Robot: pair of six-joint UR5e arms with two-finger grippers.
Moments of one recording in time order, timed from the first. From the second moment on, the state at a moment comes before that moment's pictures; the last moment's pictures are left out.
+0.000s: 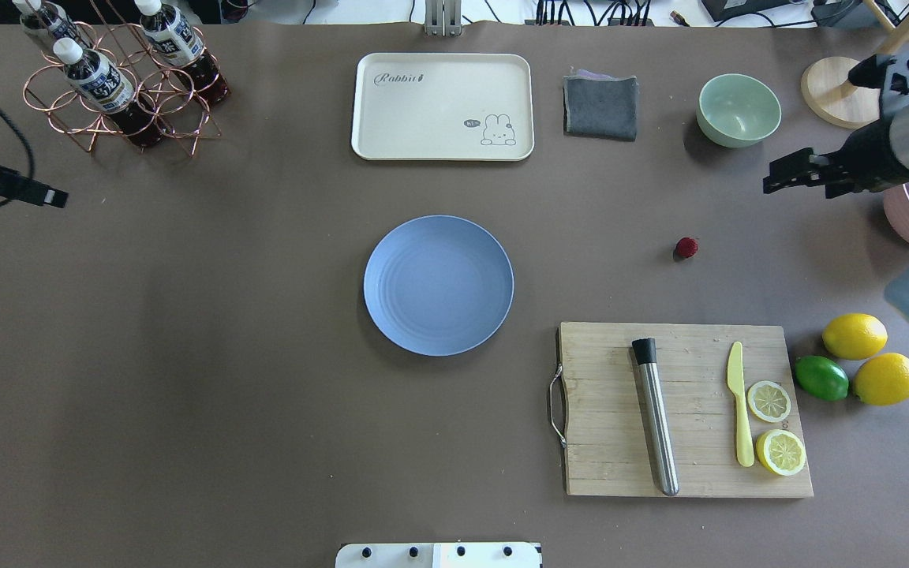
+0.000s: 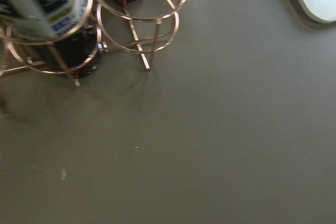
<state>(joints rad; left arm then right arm) -1.18 -1.65 -1.60 -2.30 -2.32 -0.46 1.02 -1.44 1.79 -1.15 2.10 0.91</state>
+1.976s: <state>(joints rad) -1.48 -1.55 -1.47 -2.03 -2.45 -0.05 0.75 -1.32 1.60 -1.14 1.86 1.01</state>
